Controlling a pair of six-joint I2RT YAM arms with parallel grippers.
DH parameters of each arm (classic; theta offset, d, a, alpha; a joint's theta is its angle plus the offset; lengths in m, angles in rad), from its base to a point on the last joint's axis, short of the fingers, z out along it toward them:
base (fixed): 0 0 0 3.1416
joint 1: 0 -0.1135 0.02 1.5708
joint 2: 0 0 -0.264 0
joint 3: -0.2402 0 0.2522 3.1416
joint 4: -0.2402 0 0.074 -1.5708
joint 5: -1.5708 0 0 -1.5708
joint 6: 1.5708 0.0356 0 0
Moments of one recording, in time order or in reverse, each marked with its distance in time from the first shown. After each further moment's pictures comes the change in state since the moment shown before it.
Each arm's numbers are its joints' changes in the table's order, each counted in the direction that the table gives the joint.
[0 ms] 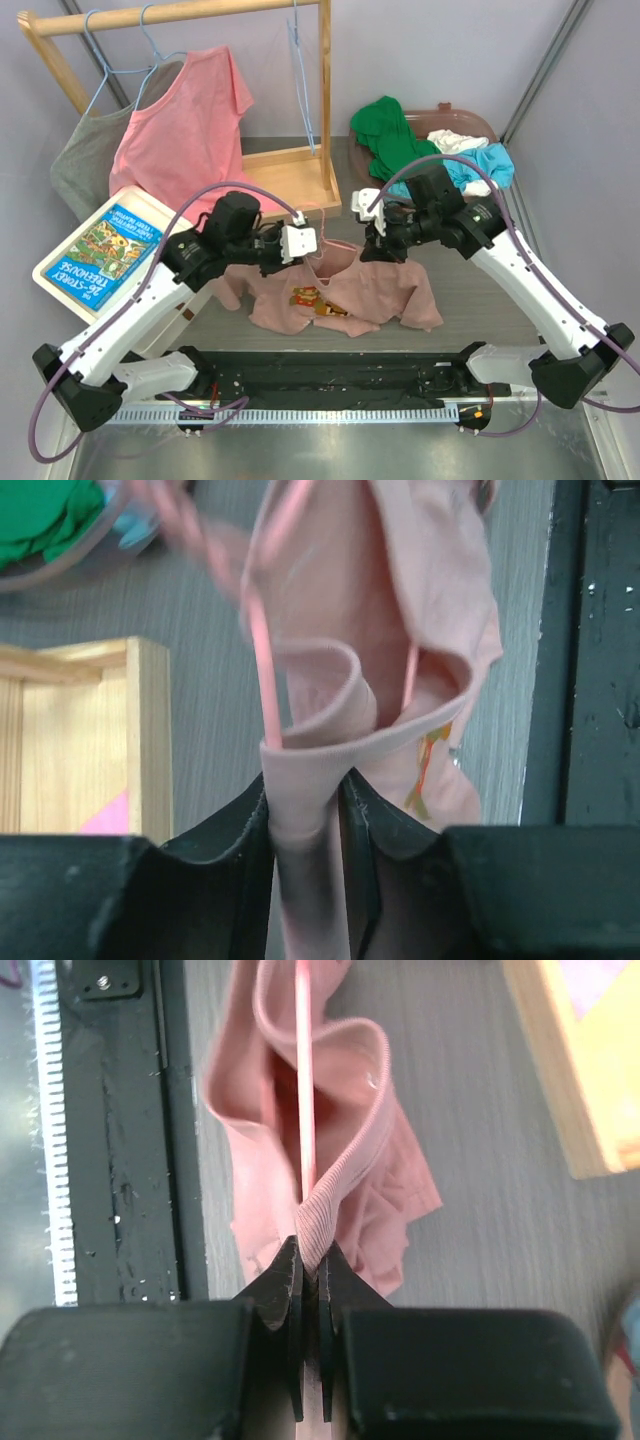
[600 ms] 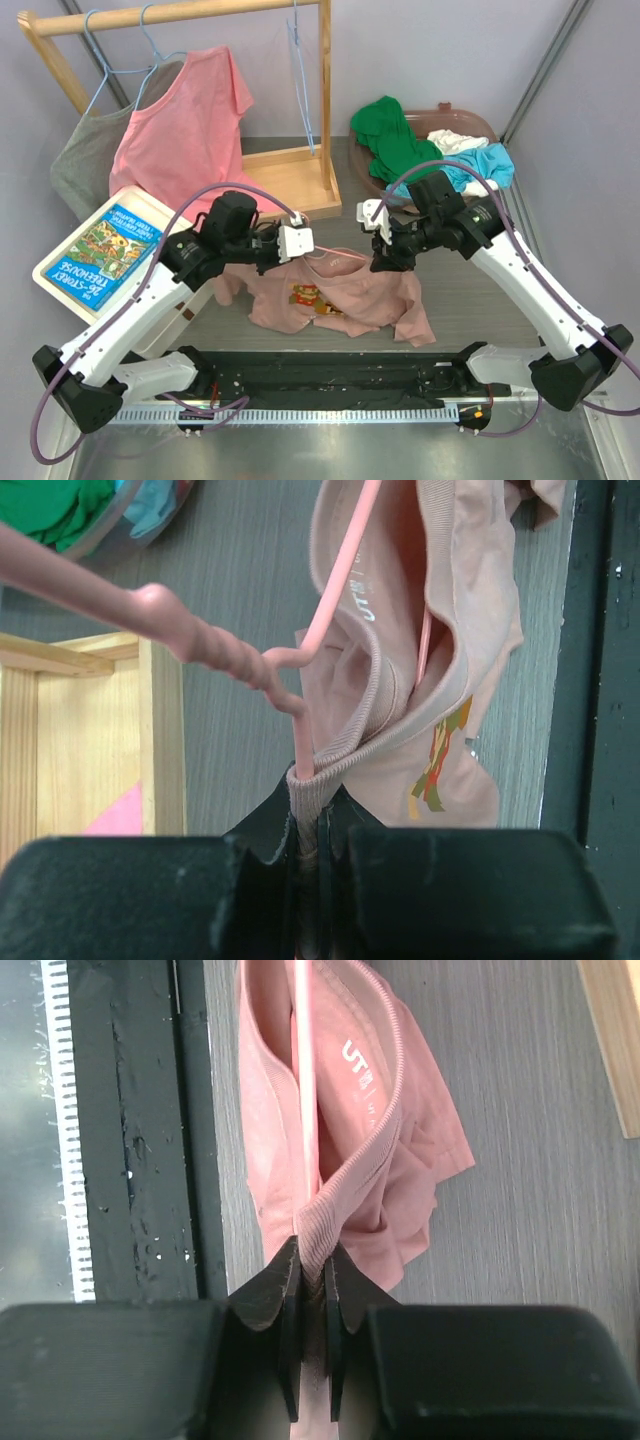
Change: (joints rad) left arm -0.035 -0.027 0.025 0.003 -0.012 0.041; right arm 0.054 -0.038 0.064 -0.091 0.029 -0.088
